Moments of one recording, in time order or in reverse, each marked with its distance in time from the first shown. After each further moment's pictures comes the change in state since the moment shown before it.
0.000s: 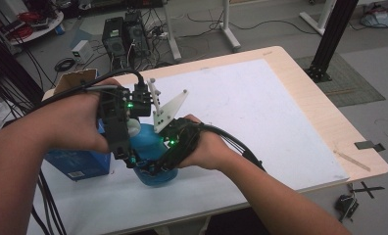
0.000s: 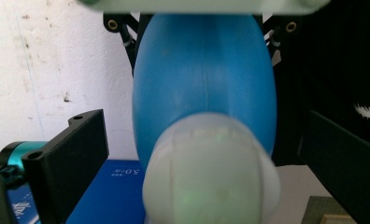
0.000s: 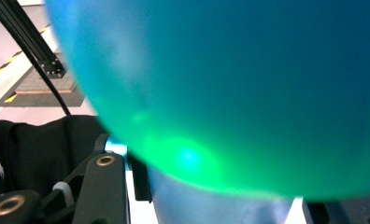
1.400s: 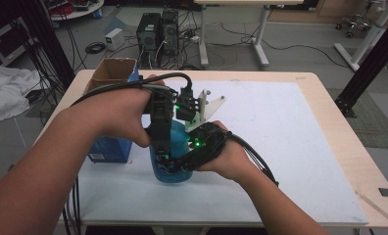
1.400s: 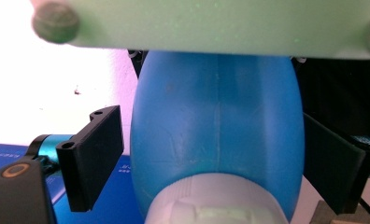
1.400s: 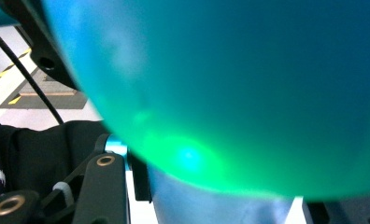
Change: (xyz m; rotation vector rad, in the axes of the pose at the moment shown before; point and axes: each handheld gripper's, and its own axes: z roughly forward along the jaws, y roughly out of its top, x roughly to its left) left arm -0.001 0.001 0.009 0.023 0.064 -0.033; right arm -0.004 0.007 0.005 -0.011 0.012 -0.007
